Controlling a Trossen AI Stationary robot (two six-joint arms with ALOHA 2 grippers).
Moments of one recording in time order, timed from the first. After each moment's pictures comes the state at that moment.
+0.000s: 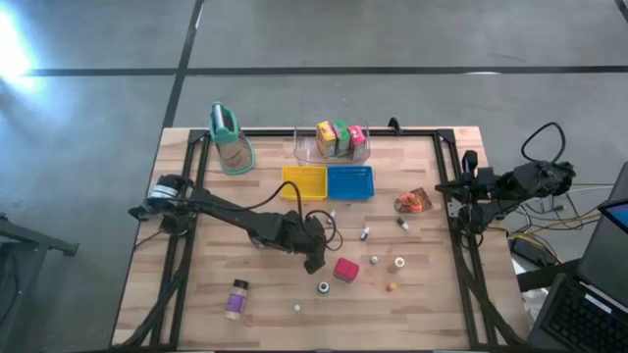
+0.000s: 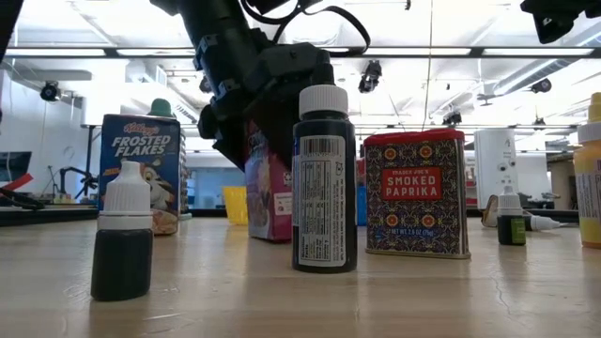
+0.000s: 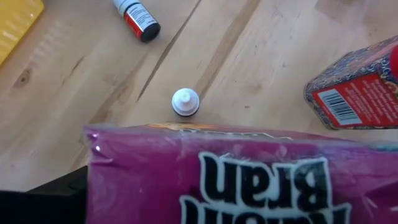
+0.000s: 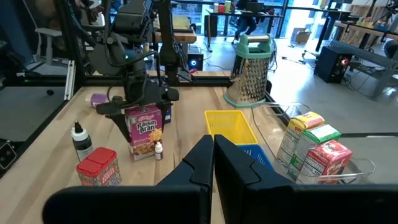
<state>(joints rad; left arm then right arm) -0.24 1.85 1.33 -0.58 -0.24 -0.74 0.42 0.16 0.71 -0.77 0.50 0.09</state>
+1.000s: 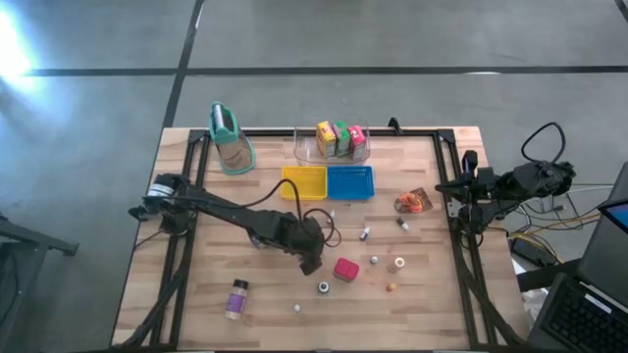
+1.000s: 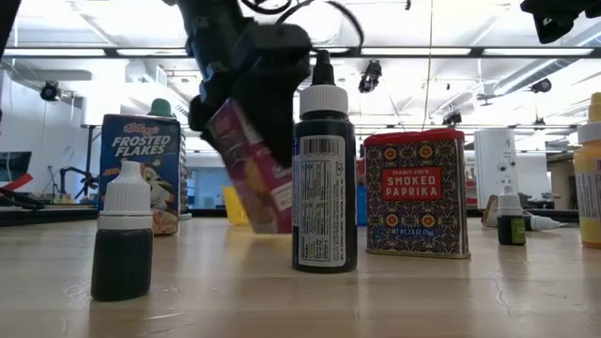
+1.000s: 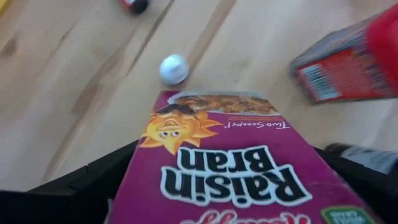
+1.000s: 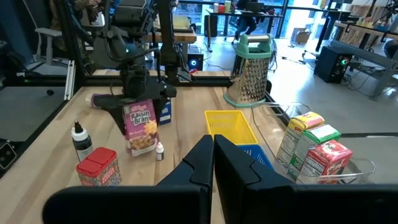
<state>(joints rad) -0.23 1.83 1.34 -0.67 -0.16 -0.78 0.42 0.16 0.71 -0.77 0.50 0.09</state>
